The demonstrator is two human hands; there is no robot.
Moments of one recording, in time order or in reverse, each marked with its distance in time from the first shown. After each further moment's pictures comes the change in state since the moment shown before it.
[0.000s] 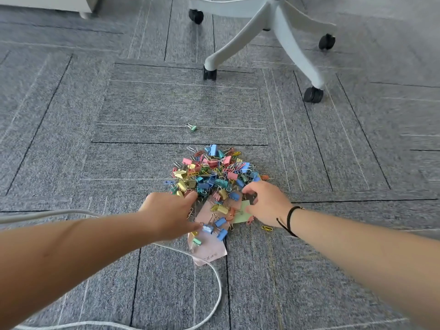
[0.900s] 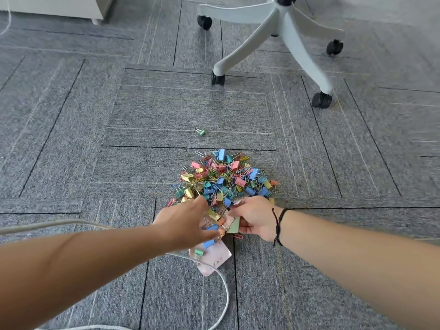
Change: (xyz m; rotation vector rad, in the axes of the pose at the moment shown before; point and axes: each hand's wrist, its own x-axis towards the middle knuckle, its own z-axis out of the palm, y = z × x) left_hand -0.013 0.017 -0.013 -0.636 -0.034 -0.104; right_hand 0.007 -0.044 0.032 0.954 -0.244 0.417
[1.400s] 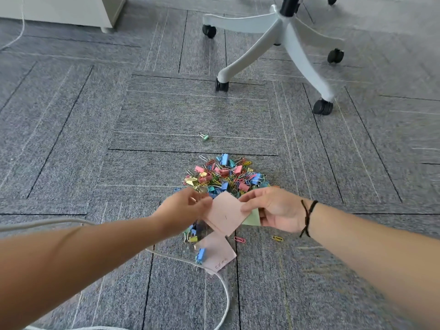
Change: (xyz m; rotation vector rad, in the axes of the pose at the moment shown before) left_hand 0.004 -0.013 -0.021 -0.520 0.078 -0.164; right_hand -0.026 -0.031 -0.037 0.061 -0.288 -0.099
